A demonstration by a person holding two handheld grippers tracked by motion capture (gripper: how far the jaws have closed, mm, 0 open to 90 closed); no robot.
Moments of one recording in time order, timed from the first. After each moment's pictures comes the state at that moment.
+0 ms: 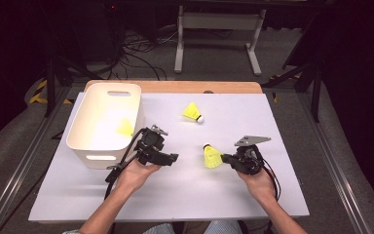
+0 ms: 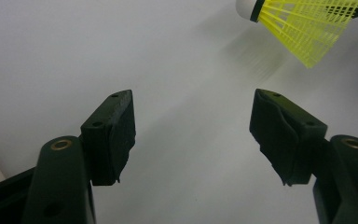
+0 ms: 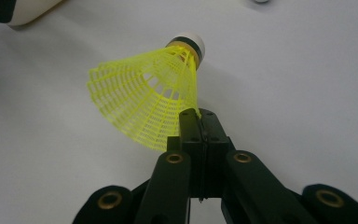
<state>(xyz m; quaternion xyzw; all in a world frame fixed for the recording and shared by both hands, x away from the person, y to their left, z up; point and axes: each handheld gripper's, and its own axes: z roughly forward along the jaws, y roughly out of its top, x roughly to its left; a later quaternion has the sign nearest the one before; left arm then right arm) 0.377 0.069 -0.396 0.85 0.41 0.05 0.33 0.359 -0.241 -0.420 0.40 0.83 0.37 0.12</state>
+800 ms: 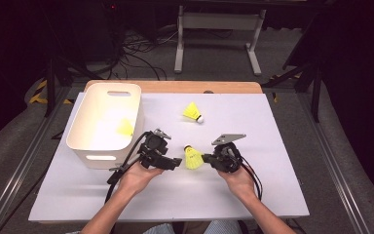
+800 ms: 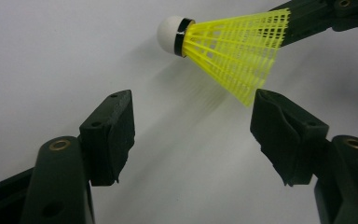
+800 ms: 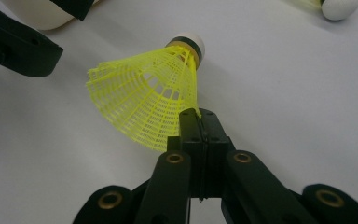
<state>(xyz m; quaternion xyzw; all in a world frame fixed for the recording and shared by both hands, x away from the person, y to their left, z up) 0.372 0.062 -0.404 0.86 0.39 0.03 0.34 0.369 -0.184 -0.424 0.37 0.85 0.37 0.10</state>
